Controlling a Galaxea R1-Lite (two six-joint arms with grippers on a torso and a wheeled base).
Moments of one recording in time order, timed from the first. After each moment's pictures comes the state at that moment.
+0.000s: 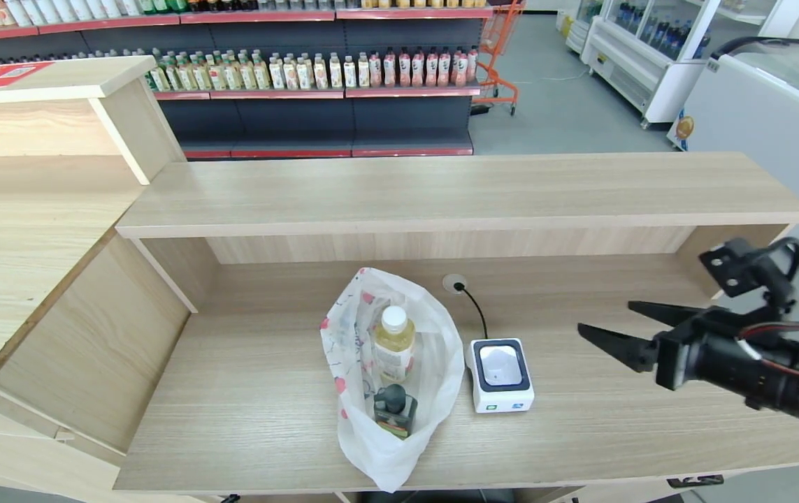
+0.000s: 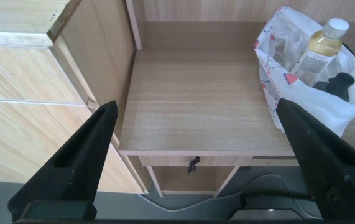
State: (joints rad) left arm 0.00 0.00 0.00 0.00 0.02 0.01; right arm 0.21 1.42 -0.41 -0.80 0.29 -0.05
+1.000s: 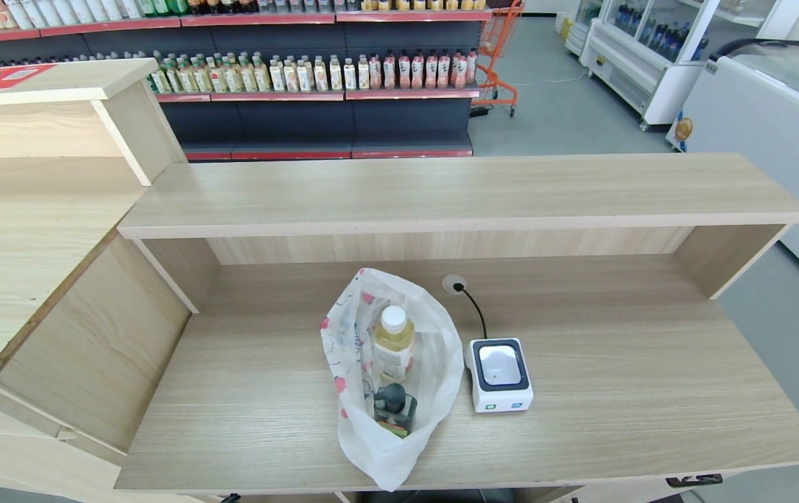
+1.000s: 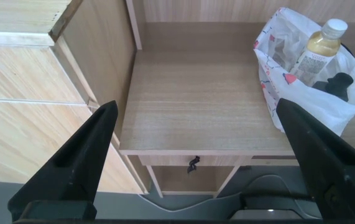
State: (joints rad) left arm 0.00 0.00 0.00 0.00 0.02 0.01; right arm 0.01 0.03 -0.01 0.01 0.05 -0.05
